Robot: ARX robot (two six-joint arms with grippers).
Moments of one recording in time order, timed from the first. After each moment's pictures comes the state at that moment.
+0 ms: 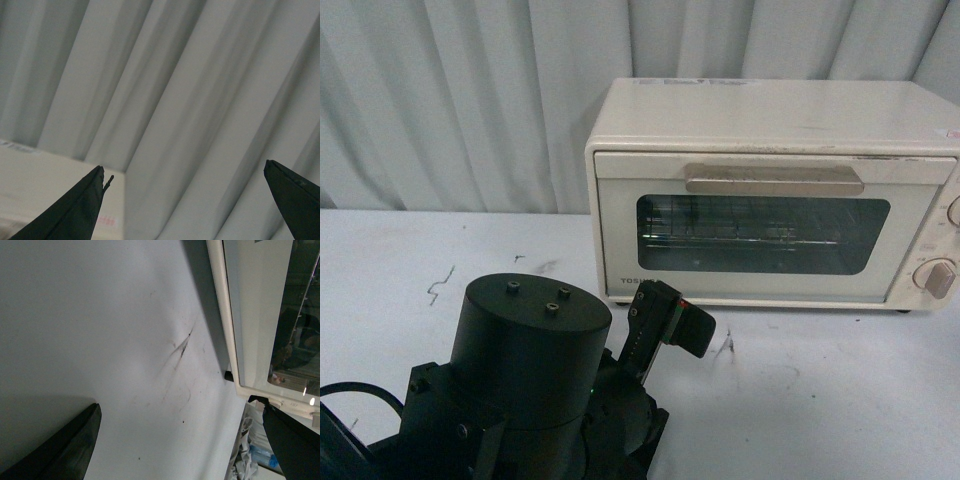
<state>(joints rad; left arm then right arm) -0.59 2.19 0.69 1.00 0.04 -1.45 0.02 0.81 0.21 0.96 0.08 -0.43</state>
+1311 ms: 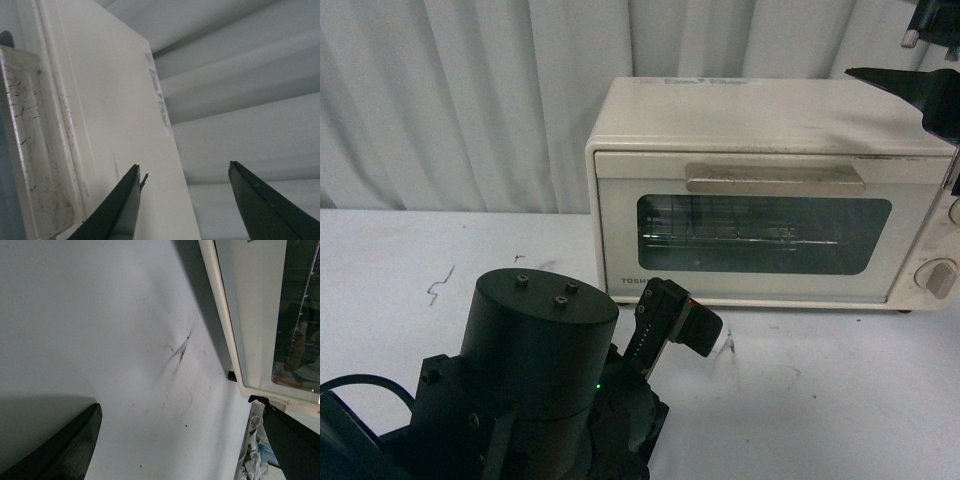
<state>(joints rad) -0.59 2.19 0.71 0.97 0.04 -1.41 0.11 1.57 0.85 0.53 -0.45 -1.27</state>
